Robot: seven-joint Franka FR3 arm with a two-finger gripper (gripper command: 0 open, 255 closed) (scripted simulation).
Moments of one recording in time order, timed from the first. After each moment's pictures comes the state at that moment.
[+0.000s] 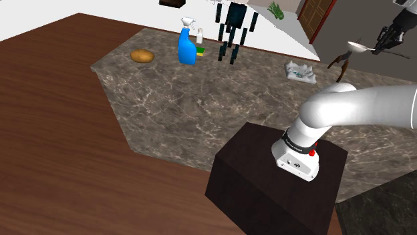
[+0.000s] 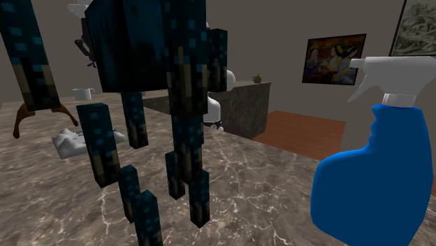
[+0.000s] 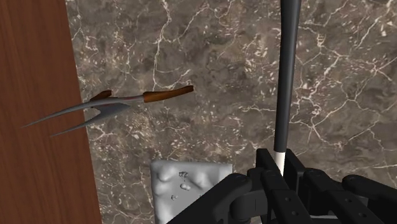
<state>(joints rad) -0.25 -0.92 -1.00 -2.03 -0.71 1.55 -1.59</state>
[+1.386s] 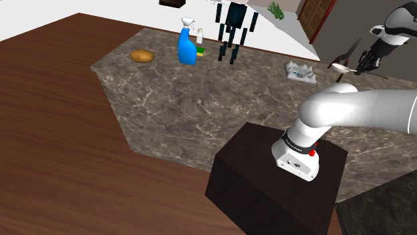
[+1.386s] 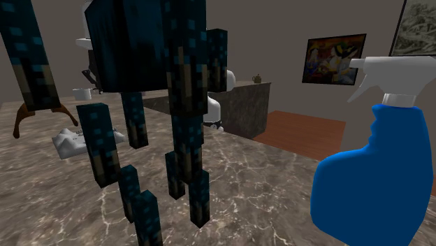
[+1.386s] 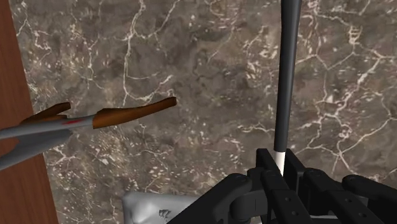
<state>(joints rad) -0.28 -0.99 -1.14 -2.26 -0.85 1.76 -1.55</state>
